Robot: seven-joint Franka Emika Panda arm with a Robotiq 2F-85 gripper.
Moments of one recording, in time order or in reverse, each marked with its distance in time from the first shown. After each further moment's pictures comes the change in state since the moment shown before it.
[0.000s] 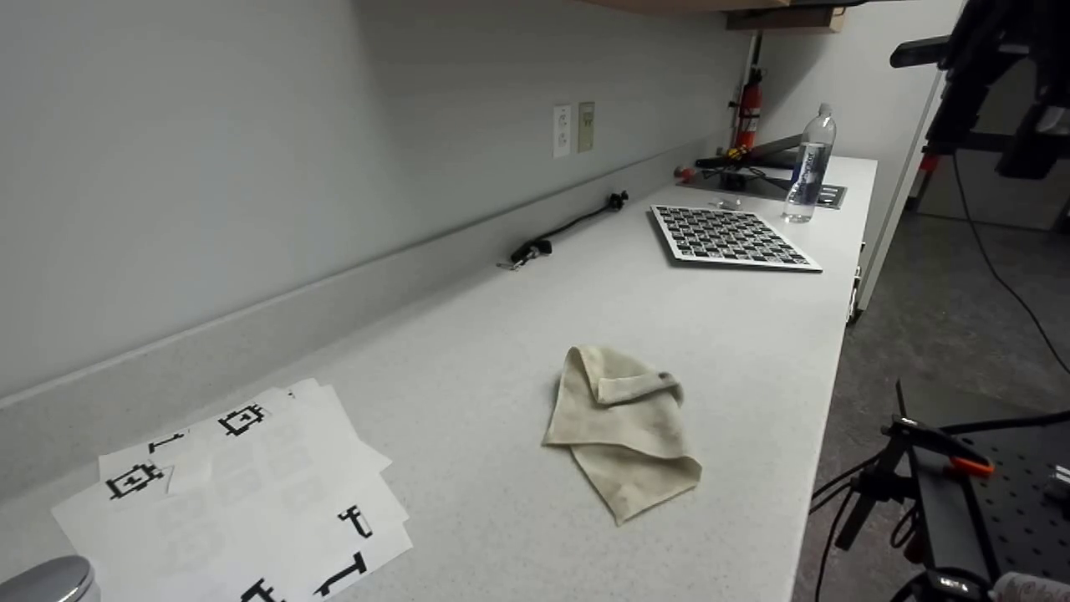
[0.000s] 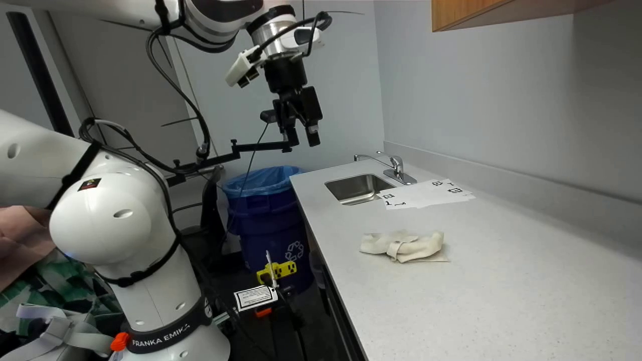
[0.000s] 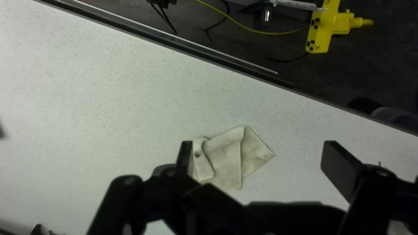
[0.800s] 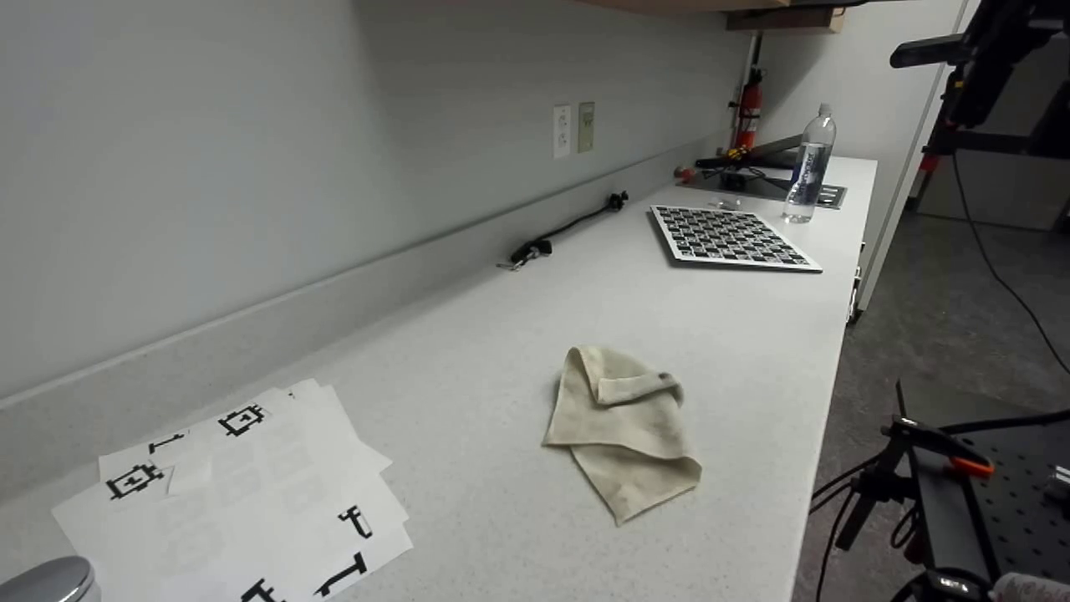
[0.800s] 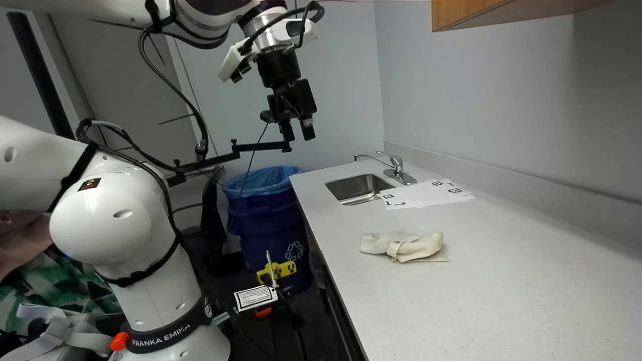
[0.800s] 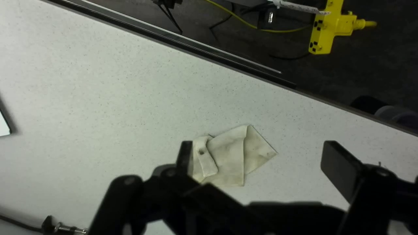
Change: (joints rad) arm 0.000 -0.049 0.006 0.004 -0.013 -0.035 0.001
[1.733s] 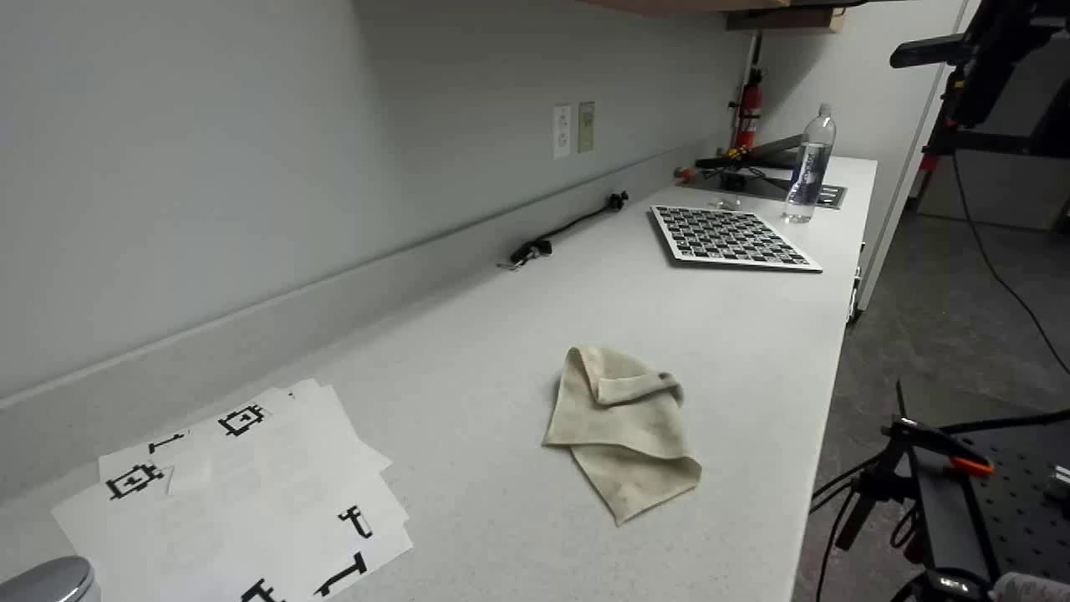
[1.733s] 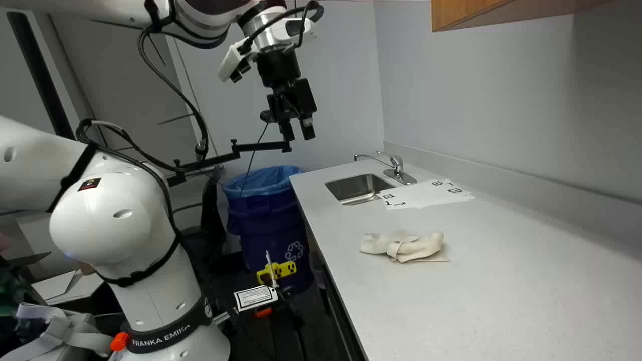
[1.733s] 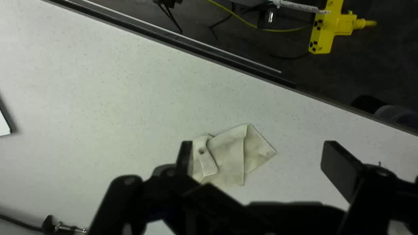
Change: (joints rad) arm 0.000 -0.002 0.000 0.000 0.000 0.000 0.000
